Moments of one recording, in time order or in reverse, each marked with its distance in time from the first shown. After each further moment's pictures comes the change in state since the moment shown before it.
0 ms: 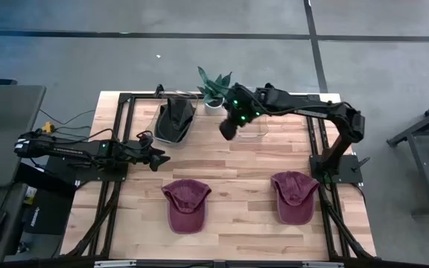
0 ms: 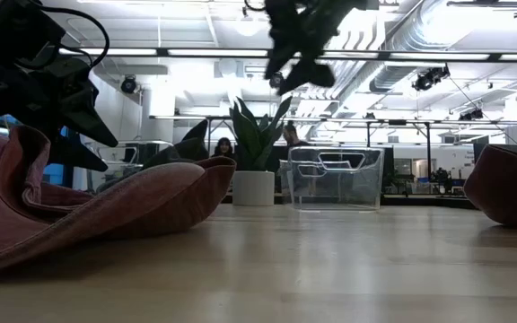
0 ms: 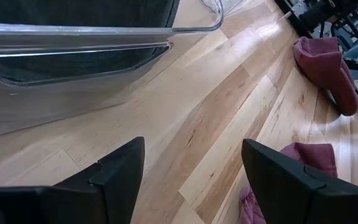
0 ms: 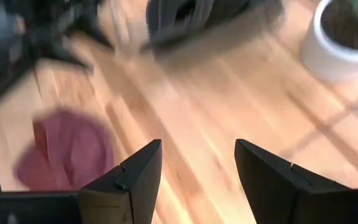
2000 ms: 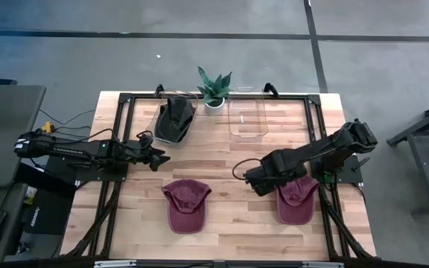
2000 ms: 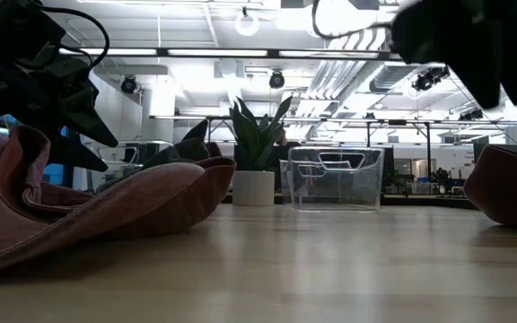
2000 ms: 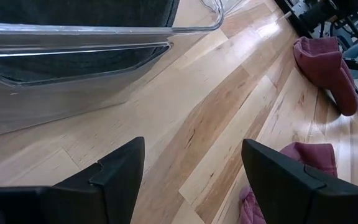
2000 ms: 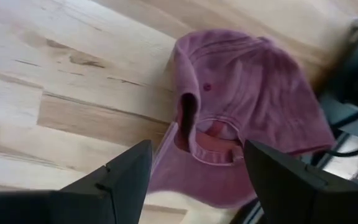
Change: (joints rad) left arm 0.000 0.000 0.000 0.000 0.000 0.000; right arm 0.587 -0.067 -0.265 -0.674 0.055 1.012
